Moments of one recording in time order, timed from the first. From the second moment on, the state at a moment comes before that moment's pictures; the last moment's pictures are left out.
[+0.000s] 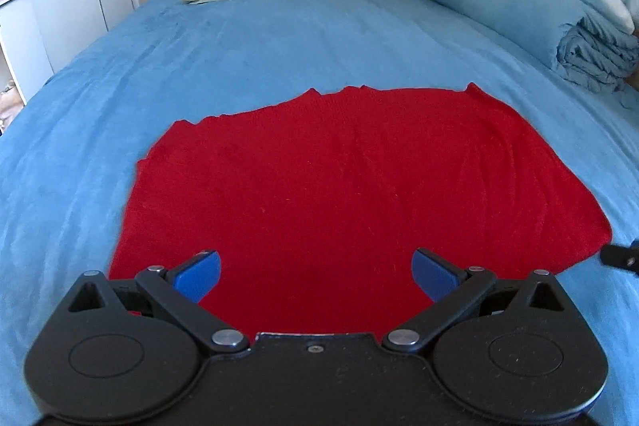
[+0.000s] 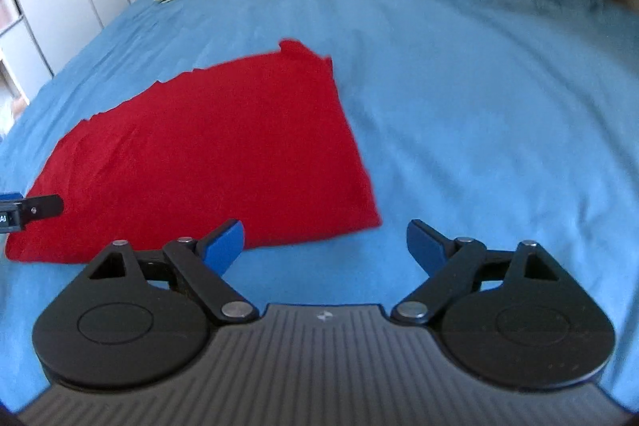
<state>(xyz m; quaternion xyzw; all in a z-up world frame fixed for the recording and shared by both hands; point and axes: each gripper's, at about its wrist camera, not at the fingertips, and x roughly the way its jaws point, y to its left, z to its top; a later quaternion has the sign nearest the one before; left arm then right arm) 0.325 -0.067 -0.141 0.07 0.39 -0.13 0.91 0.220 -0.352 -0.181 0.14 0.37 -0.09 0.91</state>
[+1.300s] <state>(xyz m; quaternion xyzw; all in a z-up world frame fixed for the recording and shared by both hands) 0.404 -0.099 -0.179 0.03 0.41 -0.14 0.90 0.297 -0.412 -0.222 0.36 0.33 -0.02 0.87</state>
